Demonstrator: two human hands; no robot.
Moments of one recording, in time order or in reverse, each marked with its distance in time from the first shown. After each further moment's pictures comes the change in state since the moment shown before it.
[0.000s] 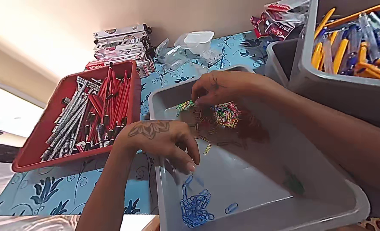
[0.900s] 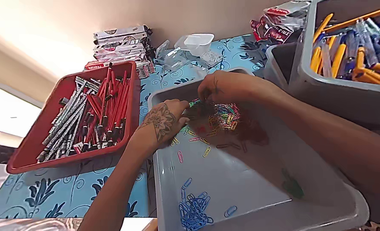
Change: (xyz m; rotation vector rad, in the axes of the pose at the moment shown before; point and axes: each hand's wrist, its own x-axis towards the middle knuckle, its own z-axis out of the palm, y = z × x) left_hand 0.016 -0.018 0.007 0.661 0.564 -0.427; right_hand -0.013 -0.007 0.011 -0.095 0.129 0.134
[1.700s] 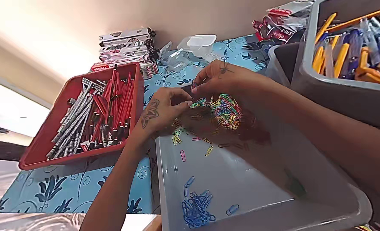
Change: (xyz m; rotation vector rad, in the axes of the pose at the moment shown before) left_hand 0.011 -0.006 -0.014 -0.618 0.168 -0.128; right_hand -0.016 -0.059 -0.013 0.587 0.153 0.414
